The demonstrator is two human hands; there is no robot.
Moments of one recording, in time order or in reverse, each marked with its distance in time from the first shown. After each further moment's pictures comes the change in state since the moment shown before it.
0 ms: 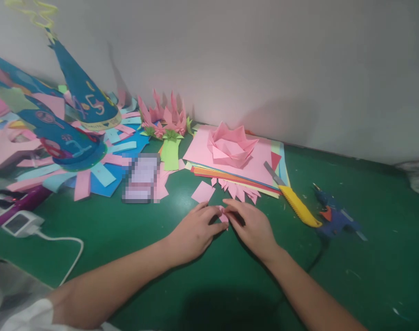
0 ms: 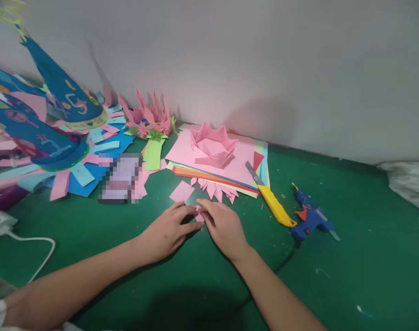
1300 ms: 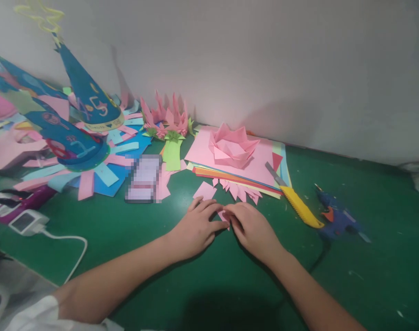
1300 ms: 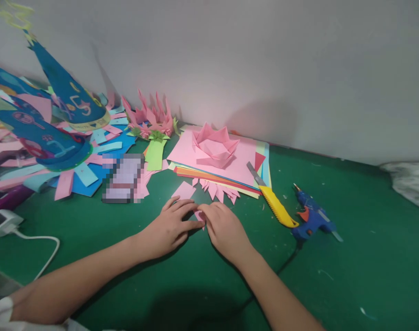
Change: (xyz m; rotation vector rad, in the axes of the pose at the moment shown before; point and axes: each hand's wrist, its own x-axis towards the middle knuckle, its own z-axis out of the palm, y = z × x) left_hand 0.001 -0.002 -0.006 0.043 0.005 -0.033; right_hand 0.000 -0.003 -0.005 -0.102 -0.126 -0.117
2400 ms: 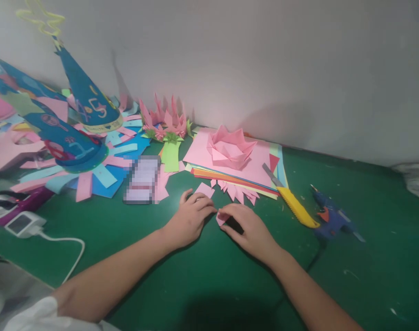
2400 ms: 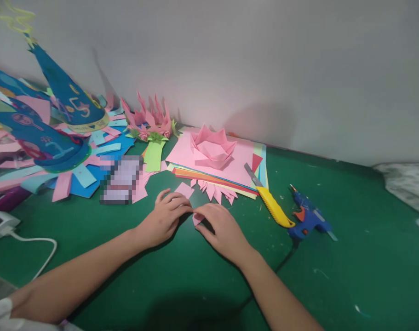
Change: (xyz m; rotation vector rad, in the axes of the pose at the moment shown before) left_hand 0.004 -0.014 -0.002 -0.073 0.066 -0.125; right_hand -0.001 0.004 0.000 0.229 -0.027 -0.006
